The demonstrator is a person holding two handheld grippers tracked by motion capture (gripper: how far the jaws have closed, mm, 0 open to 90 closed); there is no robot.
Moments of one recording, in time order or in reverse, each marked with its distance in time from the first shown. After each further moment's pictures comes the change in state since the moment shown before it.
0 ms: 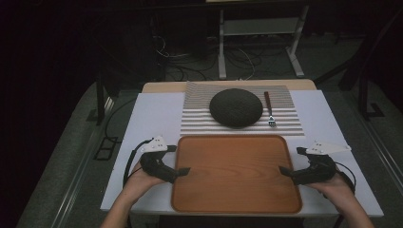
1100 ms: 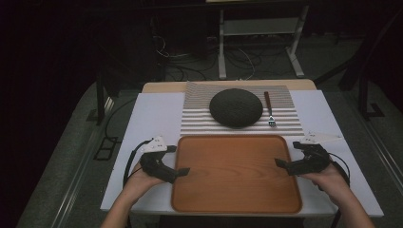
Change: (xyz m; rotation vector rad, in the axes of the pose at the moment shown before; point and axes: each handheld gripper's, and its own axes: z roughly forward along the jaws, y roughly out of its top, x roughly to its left) left arm 0.001 -0.002 0.001 -0.003 -0.006 -0.005; right arm -0.008 0.019 0.015 0.041 -0.008 0.044
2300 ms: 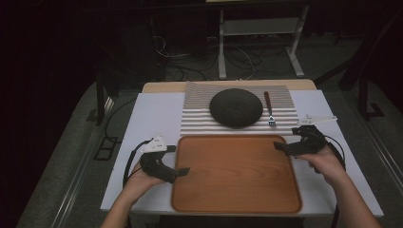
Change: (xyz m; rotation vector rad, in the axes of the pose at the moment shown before) left arm 0.000 0.000 0.000 -0.003 0.003 0.002; right arm -0.033 0.032 0.022 0.016 -0.033 0.041
